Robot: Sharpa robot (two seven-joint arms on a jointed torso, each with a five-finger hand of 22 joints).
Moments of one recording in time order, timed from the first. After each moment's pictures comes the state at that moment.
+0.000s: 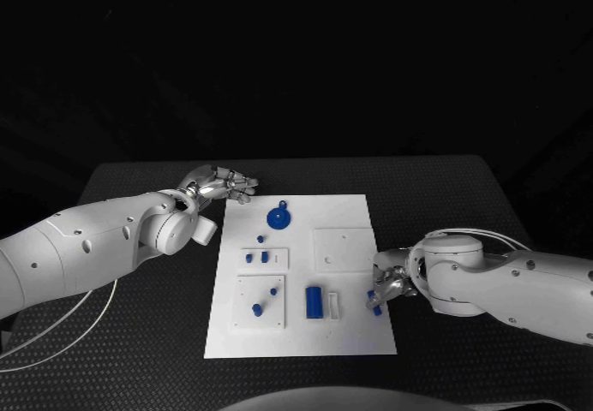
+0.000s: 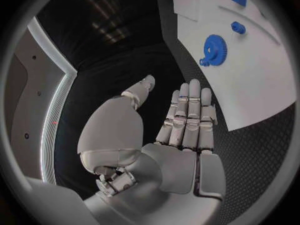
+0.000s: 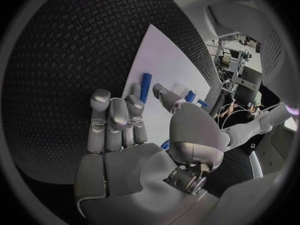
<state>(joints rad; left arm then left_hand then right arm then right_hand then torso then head) 1.23 -0.73 -0.15 1.19 -0.27 -0.22 0.23 1.08 -0.19 0.49 -0.07 0.06 0.84 0.18 0.31 0.45 1.17 0.13 0.07 0.16 0.98 0.09 0.49 0.52 0.02 0.71 -0.01 0.48 1.31 1.21 -0.87 -0.24 1.69 -1.33 0.17 -0.59 0.84 -0.23 0.67 -0.10 0.05 1.10 0.06 0.25 0.69 1.26 -0.04 1.01 1.21 1.33 -0.14 1.22 1.22 0.25 1.18 -0.04 1.01 1.27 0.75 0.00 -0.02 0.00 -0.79</state>
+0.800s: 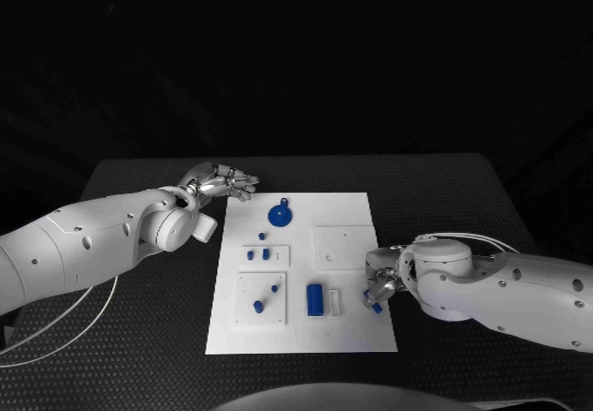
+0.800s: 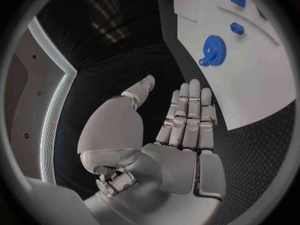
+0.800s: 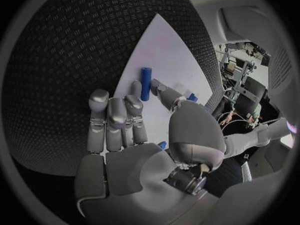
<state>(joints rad) 1.23 -0.74 -0.15 1.19 -0.27 -0.21 0.23 1.08 -0.19 0.49 -0.07 0.06 0.84 0.18 0.31 0.45 1.17 0.13 0.07 0.16 0.98 0.09 0.49 0.52 0.02 0.71 -0.01 0.48 1.31 1.17 -0.83 -0.23 1.68 -1.44 0.12 -0.59 0.92 -0.18 0.77 -0.18 0.12 1.10 0.05 0.40 0.64 1.26 -0.03 1.01 1.20 1.32 -0.12 1.21 1.20 0.23 1.16 -0.03 1.02 1.27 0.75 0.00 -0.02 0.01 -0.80</state>
